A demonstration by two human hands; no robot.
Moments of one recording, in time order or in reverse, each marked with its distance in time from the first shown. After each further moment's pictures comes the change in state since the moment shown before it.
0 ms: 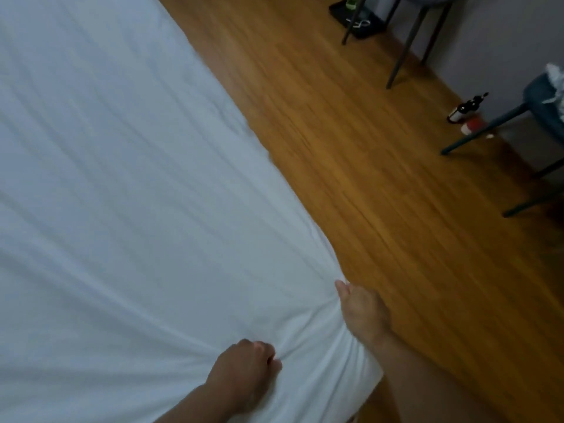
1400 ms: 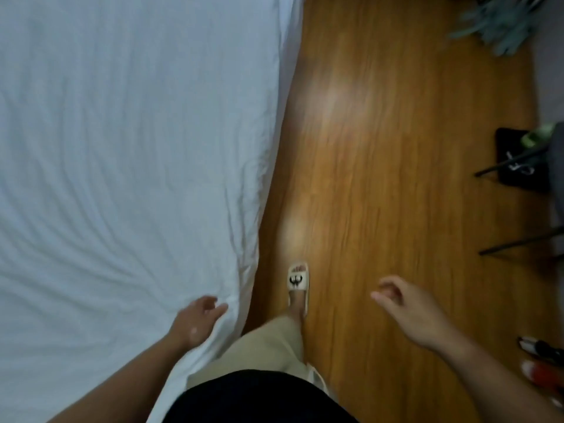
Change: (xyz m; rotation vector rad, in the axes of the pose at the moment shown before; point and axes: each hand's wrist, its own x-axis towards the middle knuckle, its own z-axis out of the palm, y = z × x) left_hand 0.132 0.188 -0.325 -0.928 0.388 -0.836; right_hand 0.379 -0.031 -0.550 -0.073 -0.459 -0.583
